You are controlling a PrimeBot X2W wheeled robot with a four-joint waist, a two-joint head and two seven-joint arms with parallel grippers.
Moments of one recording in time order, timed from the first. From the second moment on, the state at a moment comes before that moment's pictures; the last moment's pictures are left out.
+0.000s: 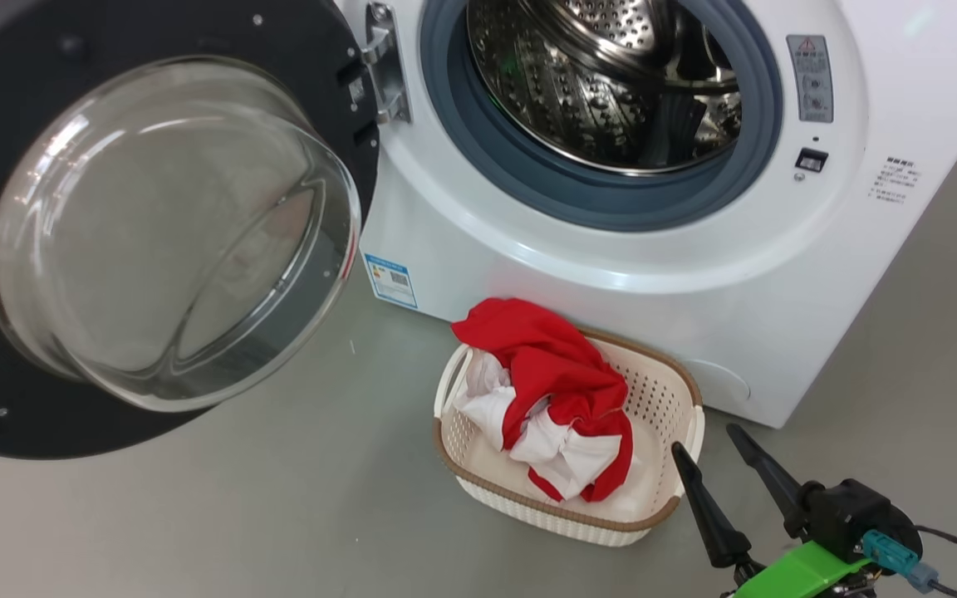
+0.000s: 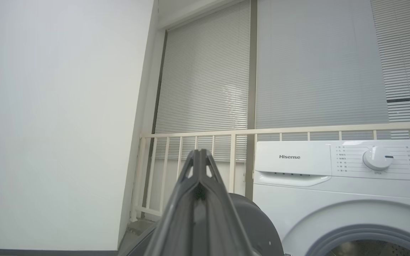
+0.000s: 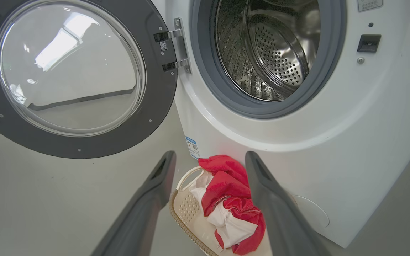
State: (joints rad) left arm -0.33 0.22 0.41 -0.07 -0.44 -0.12 -0.26; right arm -0.02 -0.12 0.21 0.28 0.34 0.13 -0.26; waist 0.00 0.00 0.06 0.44
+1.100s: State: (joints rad) left arm -0.98 0.71 0.36 1.09 -1.05 -0.12 0.44; right arm -0.12 -0.14 0.22 0.28 0.31 0.13 -0.26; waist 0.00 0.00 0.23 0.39
